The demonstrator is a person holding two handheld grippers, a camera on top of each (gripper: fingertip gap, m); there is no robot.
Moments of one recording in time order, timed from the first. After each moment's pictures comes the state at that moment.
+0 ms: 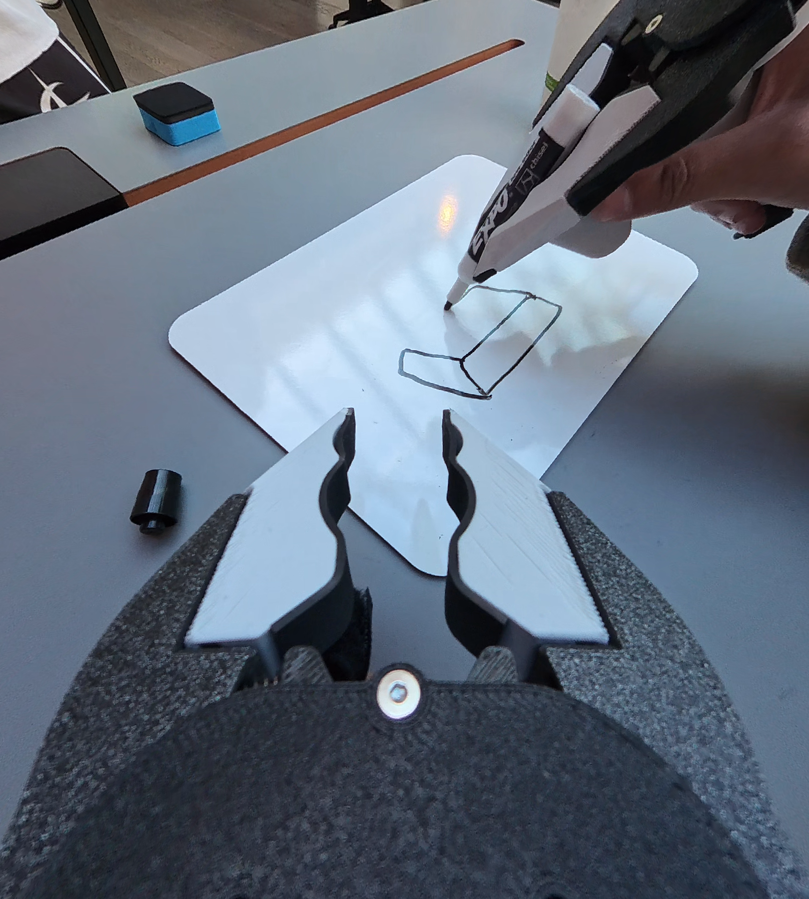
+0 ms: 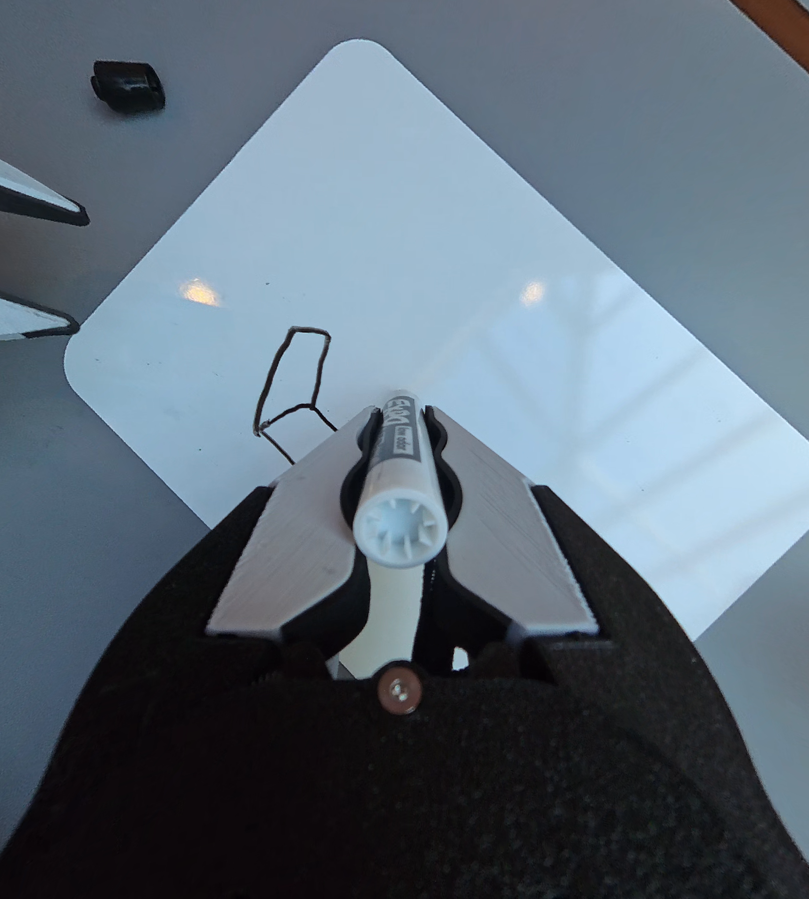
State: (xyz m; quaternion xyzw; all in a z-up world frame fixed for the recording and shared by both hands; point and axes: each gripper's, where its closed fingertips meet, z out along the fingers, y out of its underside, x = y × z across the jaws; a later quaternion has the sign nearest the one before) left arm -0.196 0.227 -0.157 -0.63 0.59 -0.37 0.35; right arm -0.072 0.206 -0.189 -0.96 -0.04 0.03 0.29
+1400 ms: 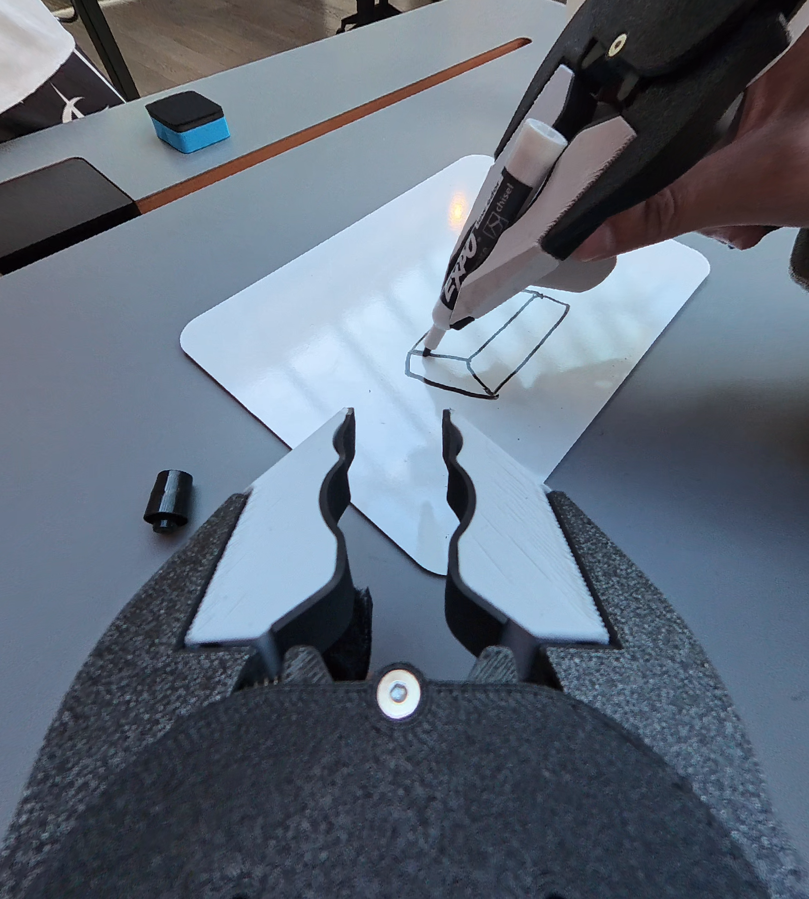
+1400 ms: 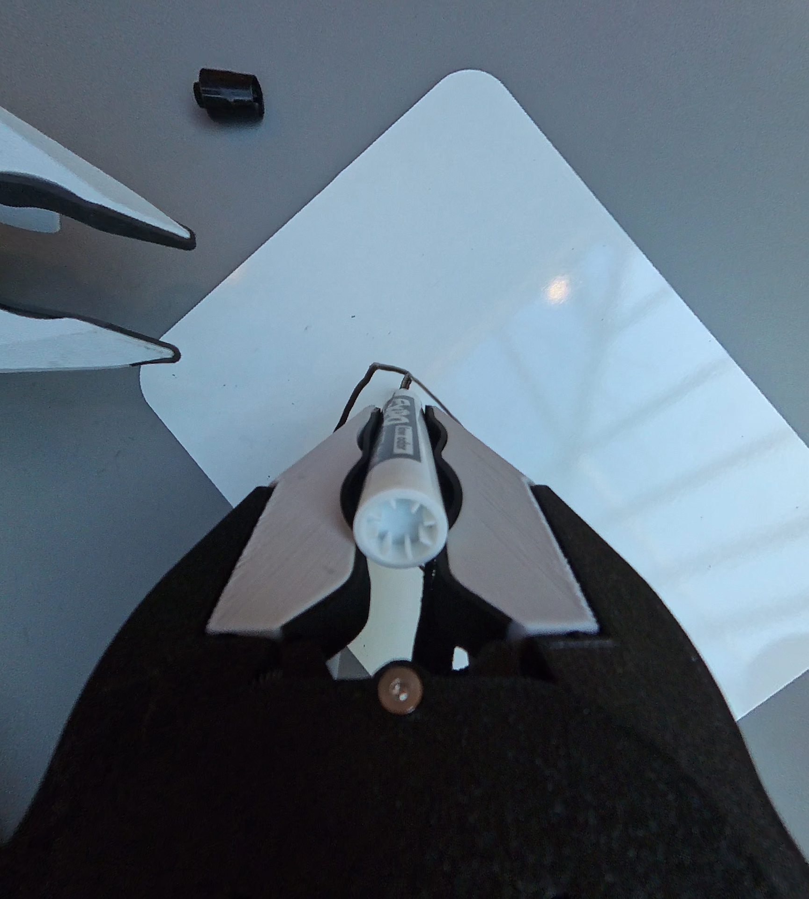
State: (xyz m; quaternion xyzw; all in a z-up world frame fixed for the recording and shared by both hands) left arm -0.188 0.230 -0.159 -0.63 0.59 -0.36 0.36; right arm -0.112 0.223 -0.190 -0.96 -0.09 0.05 0.27
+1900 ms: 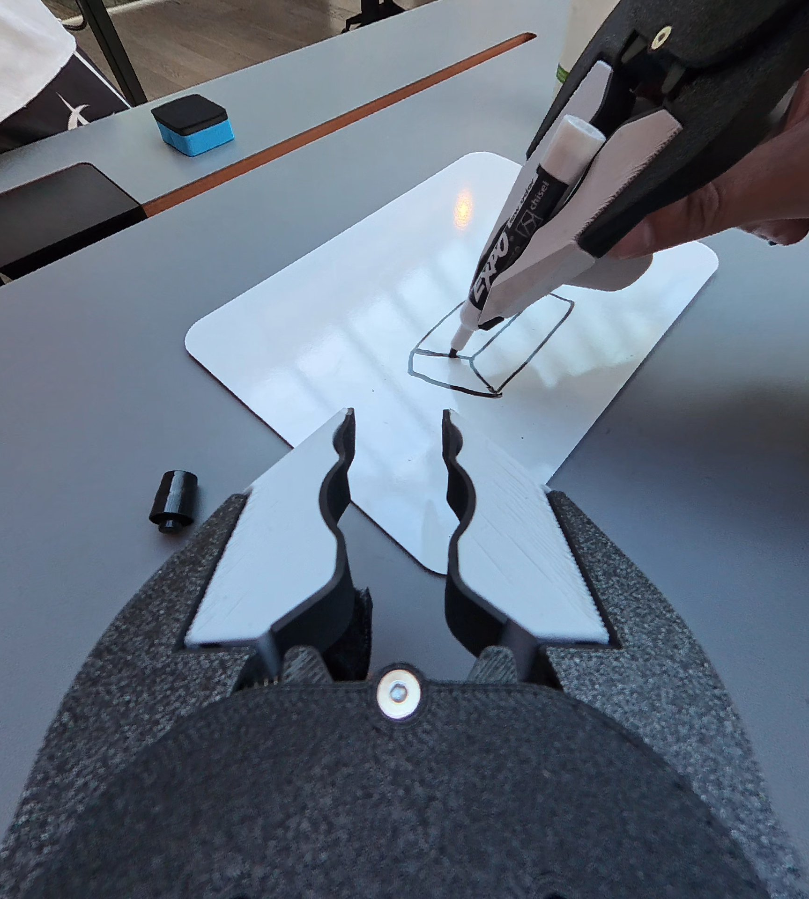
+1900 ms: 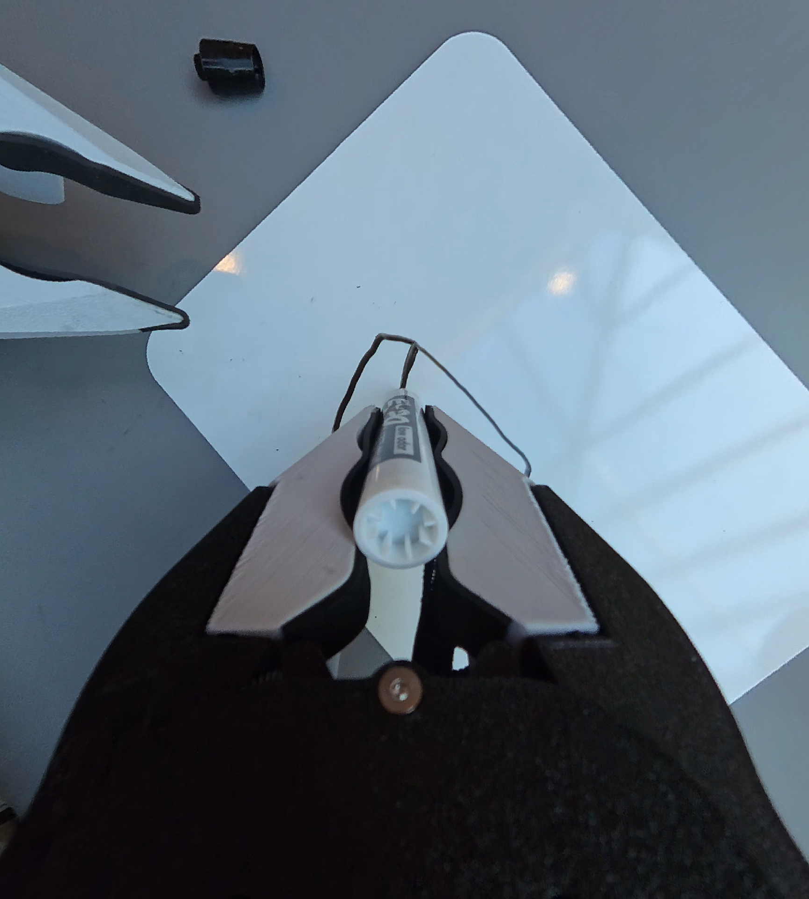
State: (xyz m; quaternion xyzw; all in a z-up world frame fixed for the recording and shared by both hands) left arm -0.183 0.239 -0.162 -0.63 0.59 -0.35 0.37; right arm -0.113 0.209 -0.191 -0.96 -0.08 0.05 0.27
